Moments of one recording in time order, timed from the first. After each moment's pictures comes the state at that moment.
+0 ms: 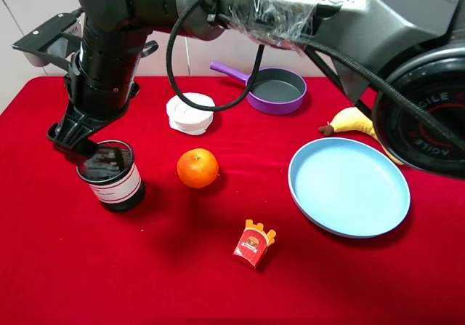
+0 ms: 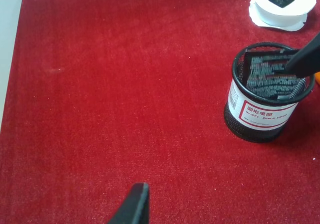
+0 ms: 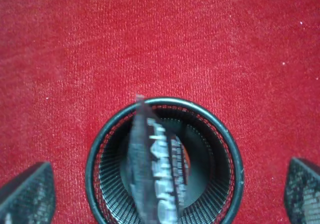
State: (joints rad) left arm -0.16 -0.01 -0.48 0.02 1.06 0.02; right arm 1.01 2.31 -2.09 0.22 0.98 -0.46
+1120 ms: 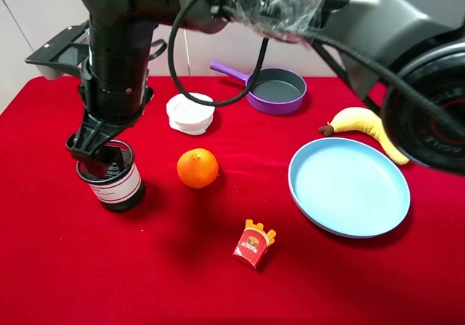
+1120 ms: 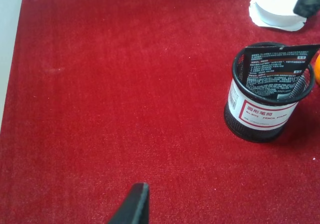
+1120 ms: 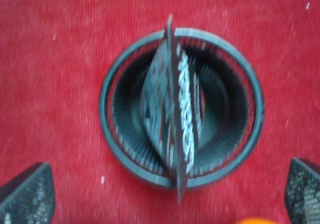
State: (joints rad) left arm -0.16 -0.01 -0.48 0.02 1.06 0.02; right arm 1.01 2.28 -2.09 0.16 1.18 -0.46
